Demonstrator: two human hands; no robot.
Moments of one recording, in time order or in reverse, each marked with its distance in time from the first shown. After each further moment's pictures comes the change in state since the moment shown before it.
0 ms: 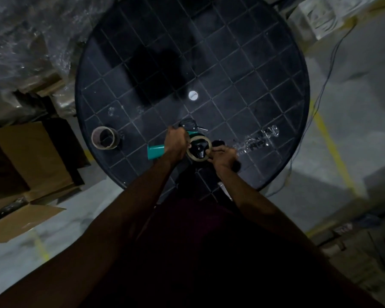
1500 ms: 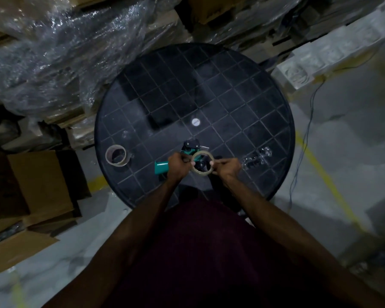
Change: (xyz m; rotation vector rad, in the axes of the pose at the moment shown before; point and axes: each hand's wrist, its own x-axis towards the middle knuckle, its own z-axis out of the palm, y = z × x) left_hand -0.050 -0.019 0.003 -0.282 0.168 0.003; right_hand -0.026 -0.024 -0.019 -0.168 -0.051 -0.175
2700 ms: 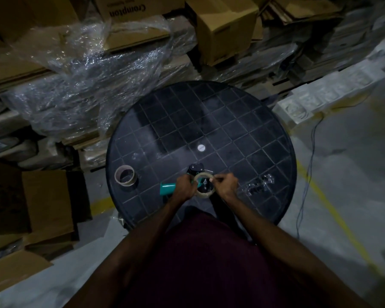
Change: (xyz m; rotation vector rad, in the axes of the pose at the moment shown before) left_hand -0.008 0.019 -0.006 0.080 -0.031 -0.011; right_hand -0.024 -0.035 -0.002 -0.431 -0.008 -0.420
